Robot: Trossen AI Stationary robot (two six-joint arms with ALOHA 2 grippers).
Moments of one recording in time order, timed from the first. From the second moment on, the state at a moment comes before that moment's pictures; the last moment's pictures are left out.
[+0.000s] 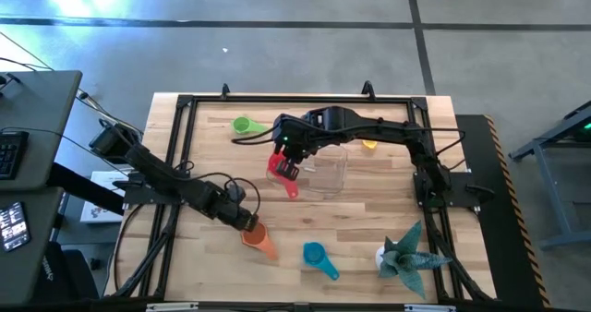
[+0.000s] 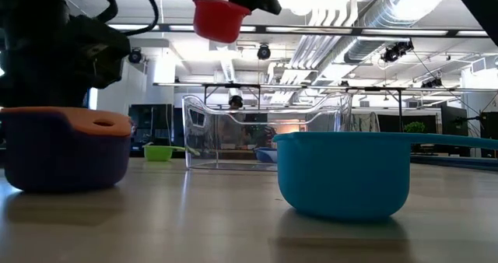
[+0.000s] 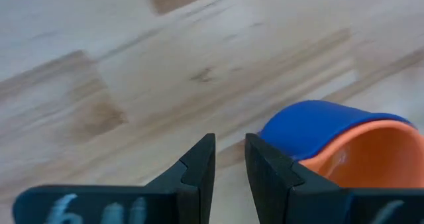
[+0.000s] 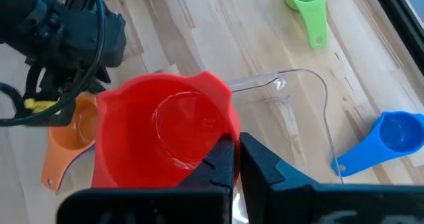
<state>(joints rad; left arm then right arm) -0.46 1.47 0.75 -0.55 -0.11 -1.62 -0.03 2.11 2.36 -1.28 0.10 0.33</state>
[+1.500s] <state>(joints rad) -0.45 0.84 0.75 -0.94 -0.22 -1.34 0.19 2.12 2.00 -0.60 -0.05 0.70</state>
